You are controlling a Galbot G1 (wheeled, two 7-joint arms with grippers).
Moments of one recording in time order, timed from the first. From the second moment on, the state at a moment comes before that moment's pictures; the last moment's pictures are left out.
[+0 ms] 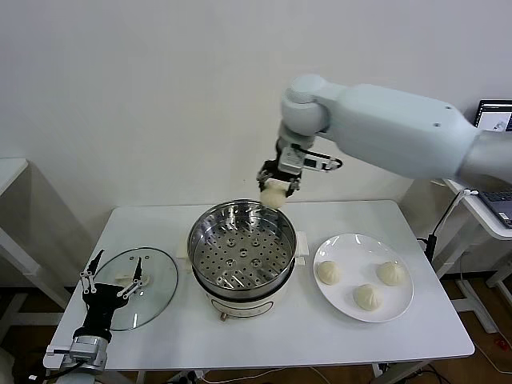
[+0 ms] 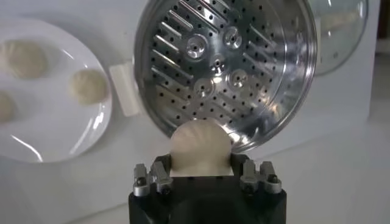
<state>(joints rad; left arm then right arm) 1.56 -1.42 -0.79 -2.03 0.17 -0.08 0.10 0.69 1.24 -1.25 1.21 -0.11 0.60 -1.16</state>
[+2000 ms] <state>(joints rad) 1.55 -1.42 -0.80 -2.00 0.16 -0.09 0.11 0.68 1.14 -1.24 1.18 0.09 0.39 -1.20</state>
